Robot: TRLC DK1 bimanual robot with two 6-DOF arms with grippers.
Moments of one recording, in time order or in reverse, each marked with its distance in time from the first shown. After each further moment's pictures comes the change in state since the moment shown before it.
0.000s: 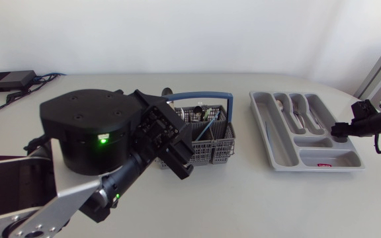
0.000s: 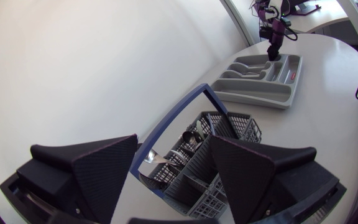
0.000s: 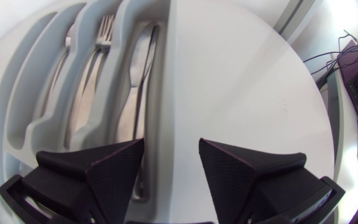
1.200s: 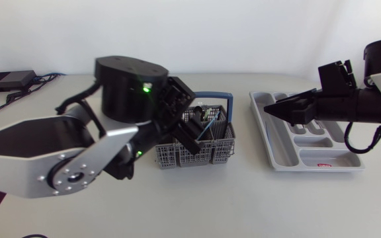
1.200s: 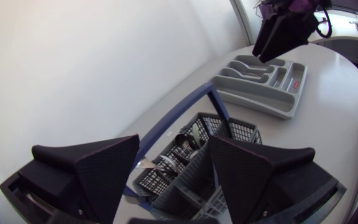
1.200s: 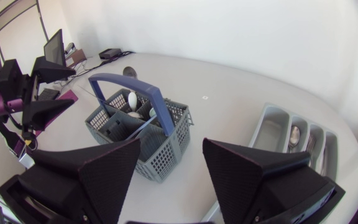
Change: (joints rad) left arm 0.129 0.143 0.178 -0.122 0.147 -0.124; right arm 0.549 -0.867 -0.526 -0.013 -0.415 0.242
